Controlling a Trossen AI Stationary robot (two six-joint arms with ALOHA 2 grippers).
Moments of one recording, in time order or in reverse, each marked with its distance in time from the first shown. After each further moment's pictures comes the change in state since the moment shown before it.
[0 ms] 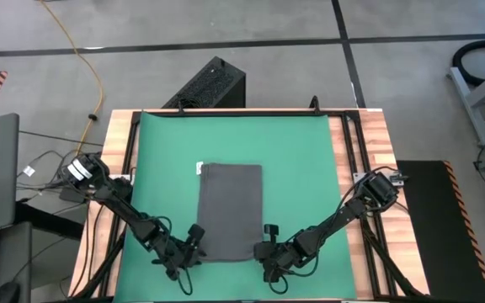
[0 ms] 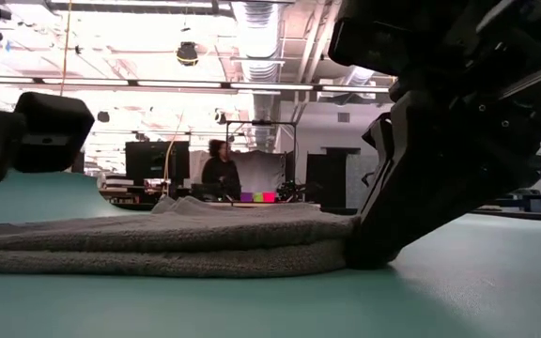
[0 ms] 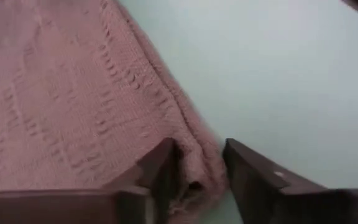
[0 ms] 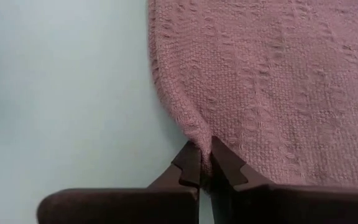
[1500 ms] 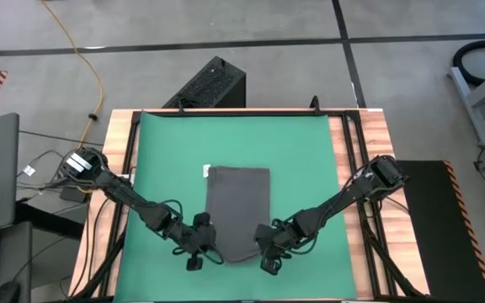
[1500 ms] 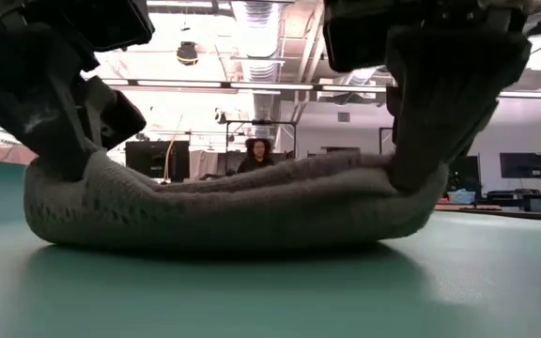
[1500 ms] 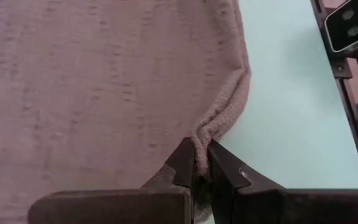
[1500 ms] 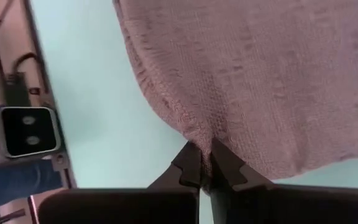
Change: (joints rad) left arm 0.187 -0.084 0.162 -0.140 0.125 -0.424; right arm -0.121 -0.210 0.005 -0.148 -0.338 0.319
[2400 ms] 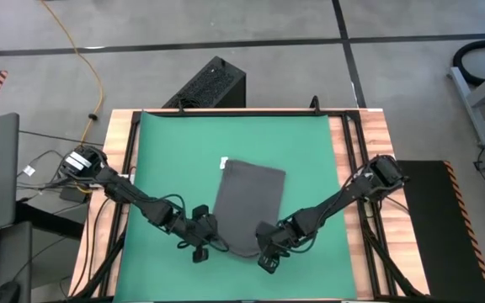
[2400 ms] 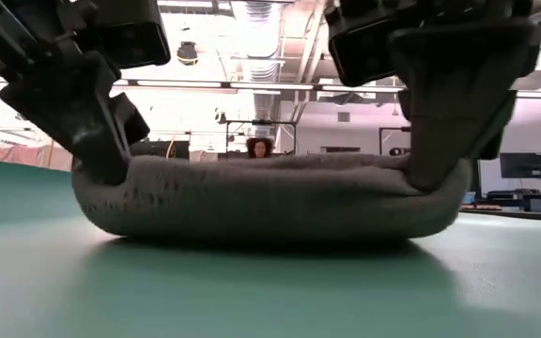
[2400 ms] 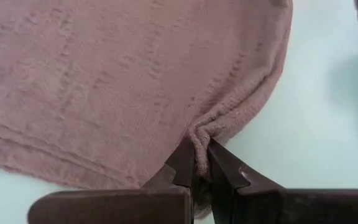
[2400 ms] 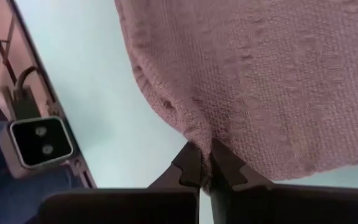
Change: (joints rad) left arm 0.059 -0.019 -0.002 -0.048 -0.041 -0.081; right arm -0.012 -0.003 0.001 -0.021 -0.058 0.166
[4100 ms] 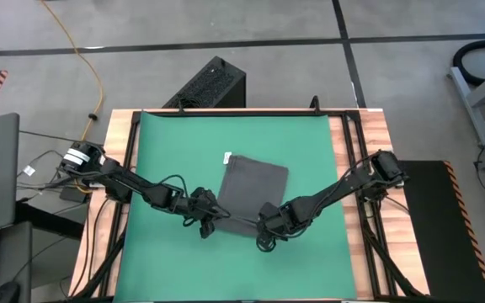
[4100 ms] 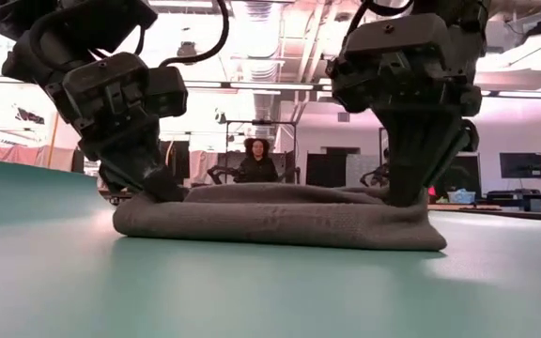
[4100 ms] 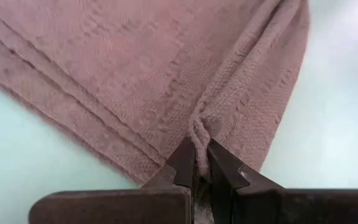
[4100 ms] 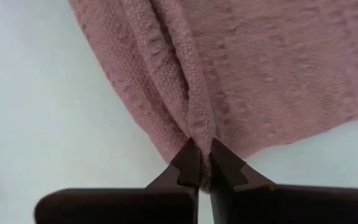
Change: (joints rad) left arm 0.207 -0.041 -0.194 0.147 0.001 -0.078; right arm -0.090 -0.033 -0.001 -0.293 0.141 0.008
